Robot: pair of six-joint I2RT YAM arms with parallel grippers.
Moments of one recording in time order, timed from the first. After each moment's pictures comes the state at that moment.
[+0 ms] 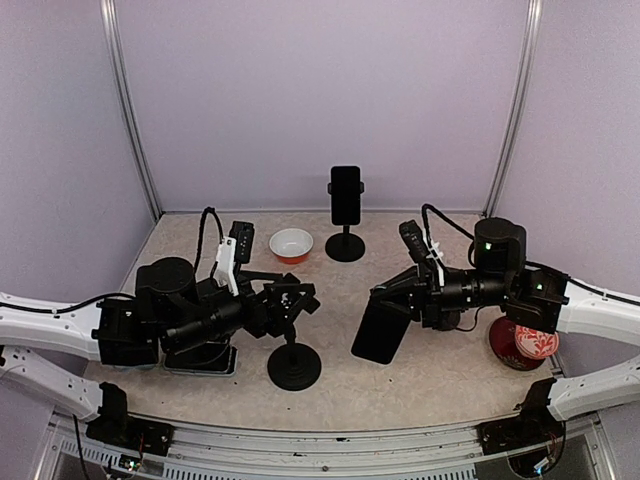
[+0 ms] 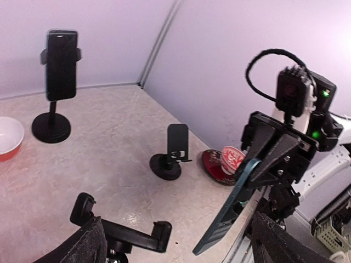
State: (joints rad) left arm -1.25 1.12 0.72 0.28 -0.30 -0.48; right arm 0.86 1.03 0.74 0.05 -0.56 0.12
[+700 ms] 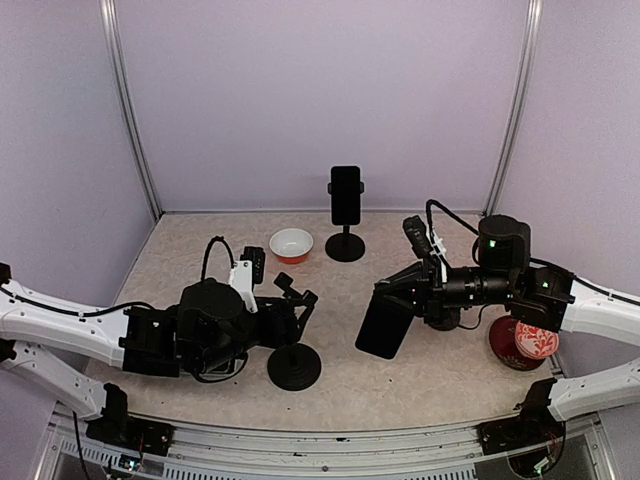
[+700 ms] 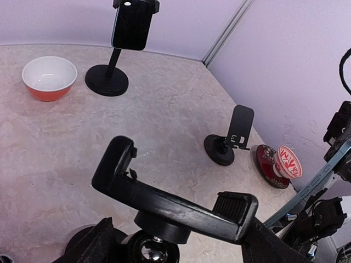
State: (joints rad) left arm -1.30 1.26 0.75 0.15 -0.58 -0.72; right arm 0.86 1.01 0.76 0.00 -0.49 0.12
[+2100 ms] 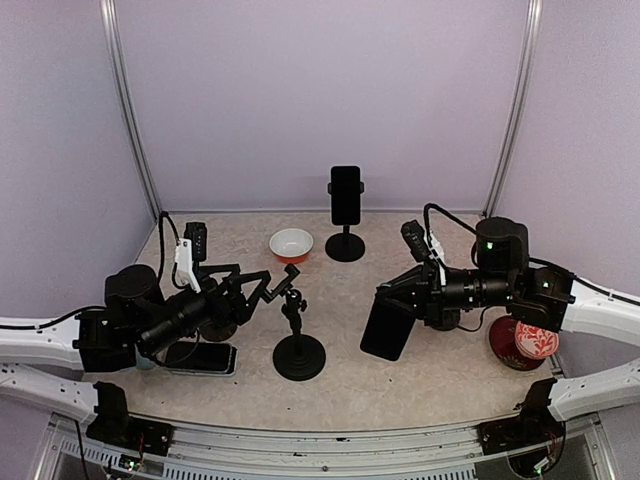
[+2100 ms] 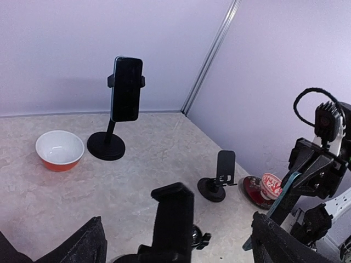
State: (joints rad) left arm -1.17 0.92 0.58 0.31 -0.44 -0.42; right arm 0.86 1.00 0.76 -0.05 -0.45 0.10
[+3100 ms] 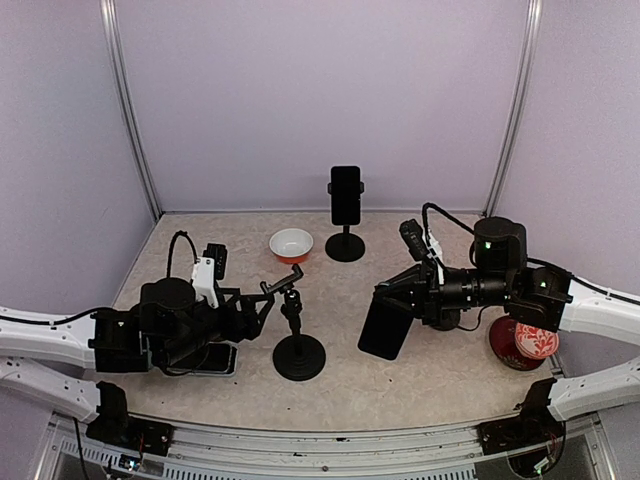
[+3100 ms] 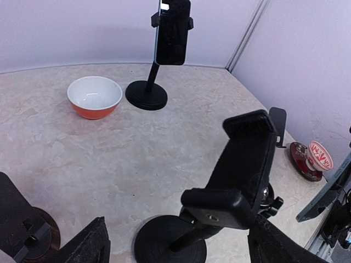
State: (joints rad) left arm -1.17 1.02 0.56 0.12 -0.53 -0.52; right arm 0.86 1.02 0.76 -0.03 -0.45 0.11
